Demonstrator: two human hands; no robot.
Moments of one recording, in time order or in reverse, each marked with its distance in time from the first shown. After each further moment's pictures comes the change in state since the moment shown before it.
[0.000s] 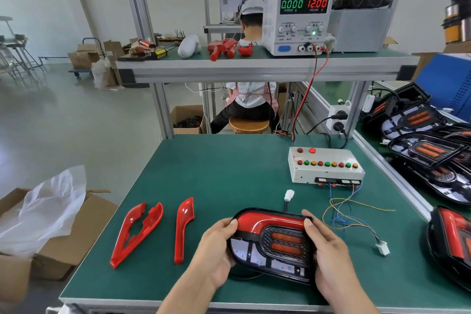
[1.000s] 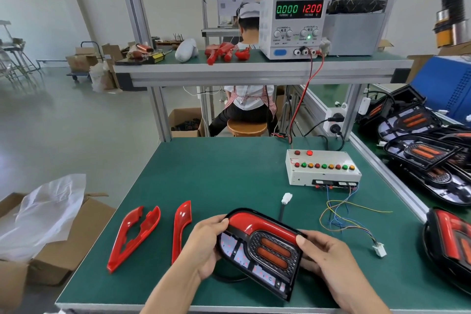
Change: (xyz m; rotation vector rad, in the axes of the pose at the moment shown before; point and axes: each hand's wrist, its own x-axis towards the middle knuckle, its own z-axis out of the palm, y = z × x) left_hand 0.008 0.020 -0.009 0.176 -0.028 0.058; right_hand 0.003 -0.007 -0.029 -0.375 -0.141 0.042
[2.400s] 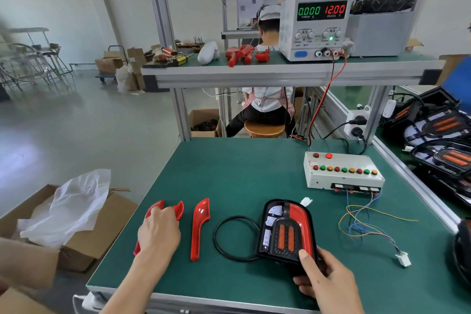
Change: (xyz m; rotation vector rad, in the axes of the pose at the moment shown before) left_hand -0.019 0.041 -0.100 1.505 0.706 0.093; right_hand -0.022 0.039 0.038 -0.169 0.312 -0.111
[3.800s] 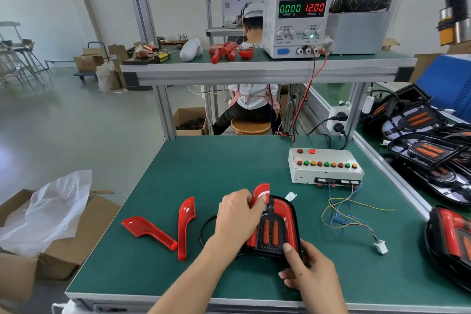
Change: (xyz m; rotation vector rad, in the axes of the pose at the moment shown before) left_hand -0.039 0.155 0.025 -0.656 0.027 0.402; right_hand -0.009 -0.012 -0.001 -0.056 -0.057 -0.011
